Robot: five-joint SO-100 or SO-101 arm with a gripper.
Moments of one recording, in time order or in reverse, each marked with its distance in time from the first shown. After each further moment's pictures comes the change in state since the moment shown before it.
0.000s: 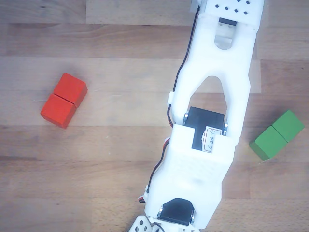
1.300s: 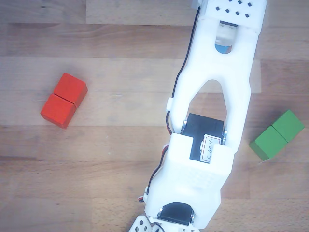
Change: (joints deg) arm 0.1 4.5 0.1 1.8 0.0
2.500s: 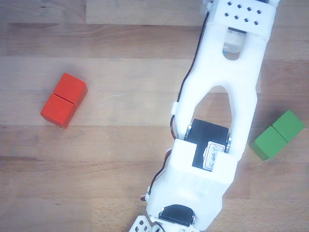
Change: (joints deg) arm 3.0 1.7 1.8 -0.1 0.0
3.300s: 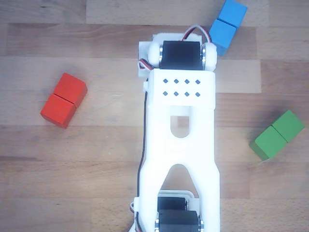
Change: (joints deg) arm -15.5 37.5 36.2 -2.3 0.0
